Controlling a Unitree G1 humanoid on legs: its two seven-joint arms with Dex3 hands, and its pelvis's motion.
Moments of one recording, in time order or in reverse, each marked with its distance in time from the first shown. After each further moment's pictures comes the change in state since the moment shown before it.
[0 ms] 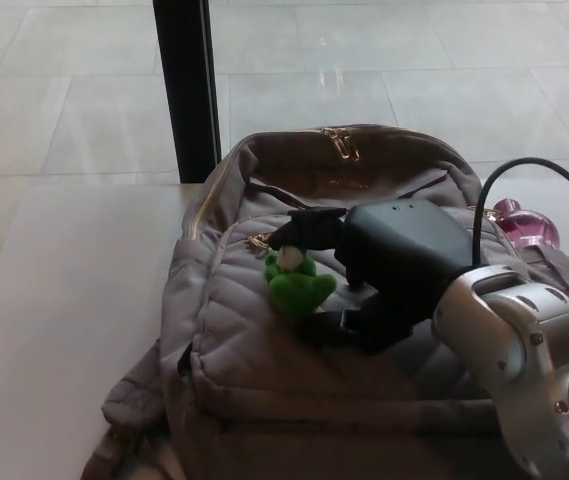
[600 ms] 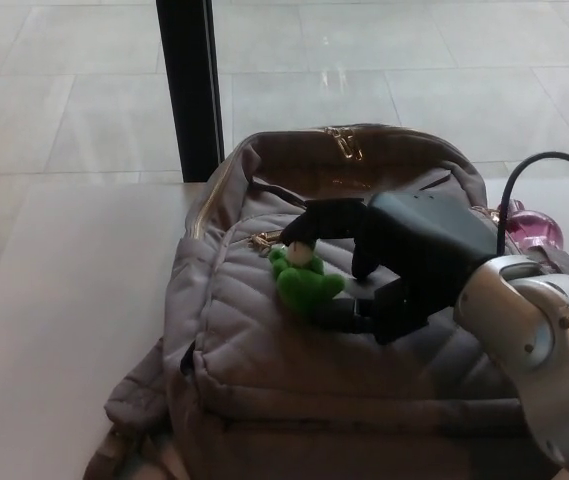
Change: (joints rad) left_arm 0.003 0.000 0.007 -0.001 0.008 0.000 0.002; right_arm -0.001 -0.029 -0.064 0.007 0.115 -0.012 -0.016
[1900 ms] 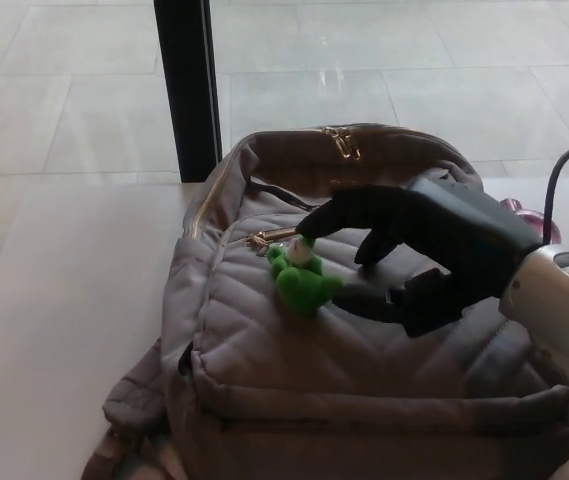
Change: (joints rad) left_arm 0.019 0.000 -0.033 -0.021 0.014 0.004 0.008; right_arm 0.017 -0.102 -0.069 -0.040 0.226 -0.037 -0.020
